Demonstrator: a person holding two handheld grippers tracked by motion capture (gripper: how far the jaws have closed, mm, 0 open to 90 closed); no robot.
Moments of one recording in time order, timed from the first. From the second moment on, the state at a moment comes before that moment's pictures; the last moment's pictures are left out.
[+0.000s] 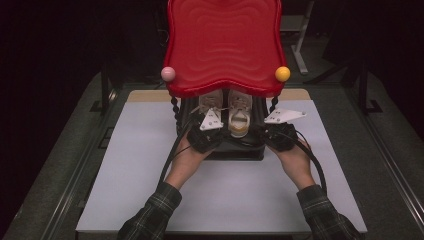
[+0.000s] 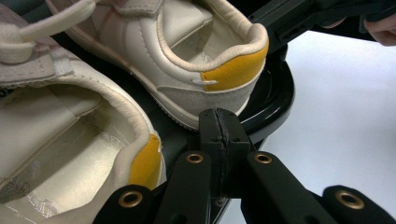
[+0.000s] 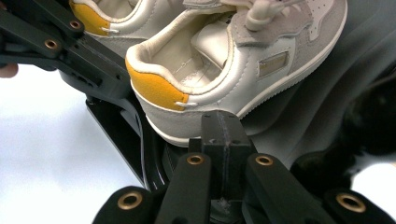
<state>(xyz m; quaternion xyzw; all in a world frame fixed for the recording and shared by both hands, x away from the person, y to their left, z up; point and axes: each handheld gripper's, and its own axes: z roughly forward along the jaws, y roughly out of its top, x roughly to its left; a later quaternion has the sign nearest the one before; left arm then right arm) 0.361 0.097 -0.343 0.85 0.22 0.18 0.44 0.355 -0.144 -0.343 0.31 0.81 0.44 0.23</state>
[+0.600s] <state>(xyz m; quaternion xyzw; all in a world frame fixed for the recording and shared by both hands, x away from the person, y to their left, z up) 0.336 0.133 -0.333 0.86 0.21 0.15 0.45 0.336 -0.167 -0.338 0.32 0.80 0.48 0.18</state>
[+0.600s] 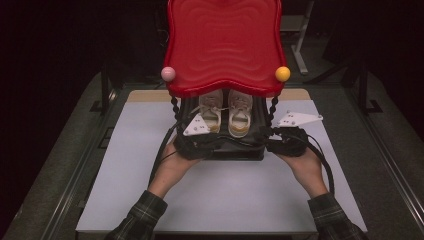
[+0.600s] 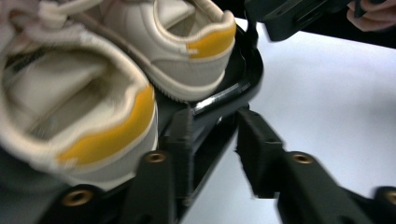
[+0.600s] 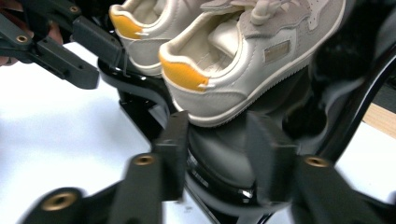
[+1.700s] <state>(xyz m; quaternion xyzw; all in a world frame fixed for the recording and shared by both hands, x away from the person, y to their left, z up) 0.268 0.278 -0.400 0.86 0.29 0.17 0.38 0.274 -0.245 -0.389 0.39 0.81 0.41 0.17</state>
